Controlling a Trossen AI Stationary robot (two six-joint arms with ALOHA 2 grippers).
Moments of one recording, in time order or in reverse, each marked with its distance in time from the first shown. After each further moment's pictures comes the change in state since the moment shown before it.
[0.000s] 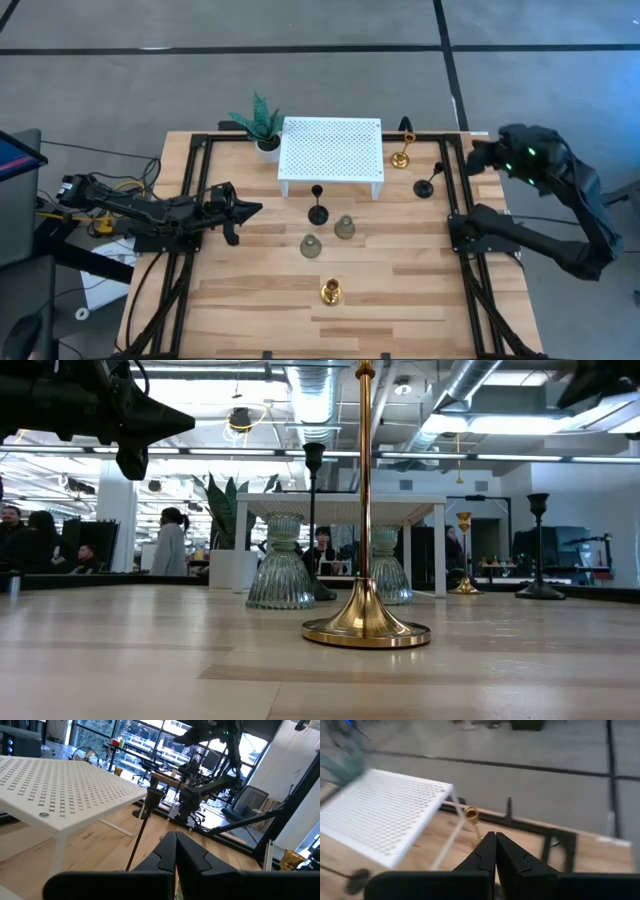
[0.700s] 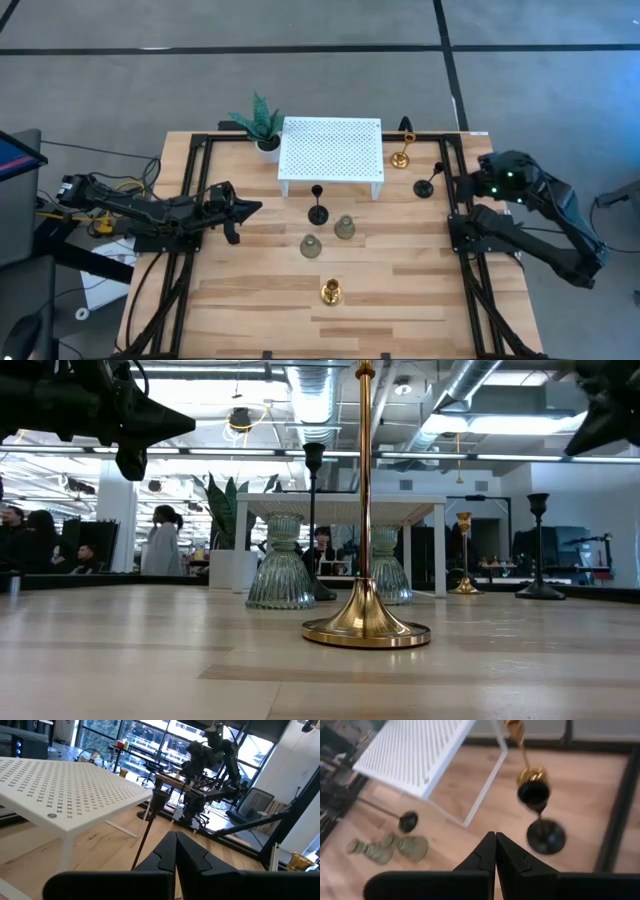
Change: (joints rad) left arm 0.000 0.000 0.000 0.000 -0.027 0.000; right arm 0.030 -0.195 -0.333 -0.006 -0.306 0.184
